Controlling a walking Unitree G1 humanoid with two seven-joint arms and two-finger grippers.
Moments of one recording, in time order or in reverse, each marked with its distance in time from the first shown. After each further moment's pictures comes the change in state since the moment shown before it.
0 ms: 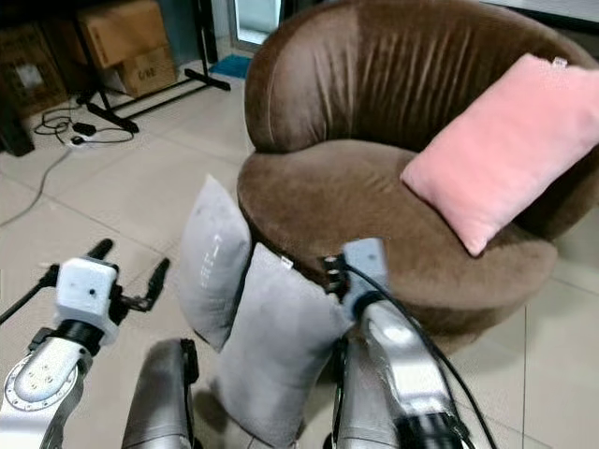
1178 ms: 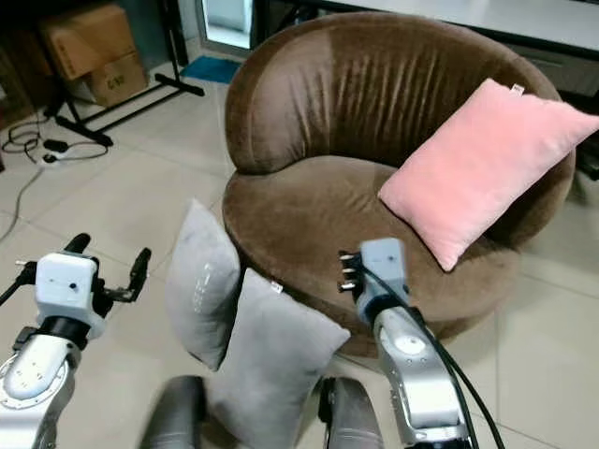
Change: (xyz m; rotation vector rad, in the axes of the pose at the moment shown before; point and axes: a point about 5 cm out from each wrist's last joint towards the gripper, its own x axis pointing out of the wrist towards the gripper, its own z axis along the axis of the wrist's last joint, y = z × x) left arm 0.002 0.007 0.005 -0.031 -0.038 0.128; right arm -0.039 -0.014 0.015 -0.051 -0.068 -0.225
